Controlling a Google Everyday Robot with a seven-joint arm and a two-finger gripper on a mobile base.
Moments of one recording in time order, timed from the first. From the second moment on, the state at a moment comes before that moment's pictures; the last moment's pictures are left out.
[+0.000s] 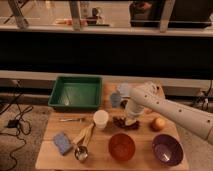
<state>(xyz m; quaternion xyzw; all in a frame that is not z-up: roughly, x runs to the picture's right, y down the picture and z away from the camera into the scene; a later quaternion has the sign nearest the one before) 0.129 0.173 0.816 -0.32 -0.12 -0.04 0.94</state>
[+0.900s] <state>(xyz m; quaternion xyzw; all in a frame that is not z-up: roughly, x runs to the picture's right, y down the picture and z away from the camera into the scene) 0.099 0.138 0.775 -0.26 -0.18 -0.06 0.95</state>
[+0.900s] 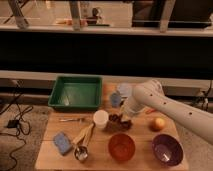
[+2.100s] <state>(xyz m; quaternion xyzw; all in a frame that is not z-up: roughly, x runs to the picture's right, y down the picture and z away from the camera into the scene) 0.088 0.062 0.749 -0.20 -0.21 -0.07 0.96</state>
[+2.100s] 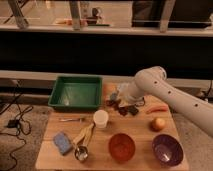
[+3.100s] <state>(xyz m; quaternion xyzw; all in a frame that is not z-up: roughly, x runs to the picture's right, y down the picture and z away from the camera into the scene) 0.103 0.072 0.753 -0.20 -0.20 -0.06 0.96</state>
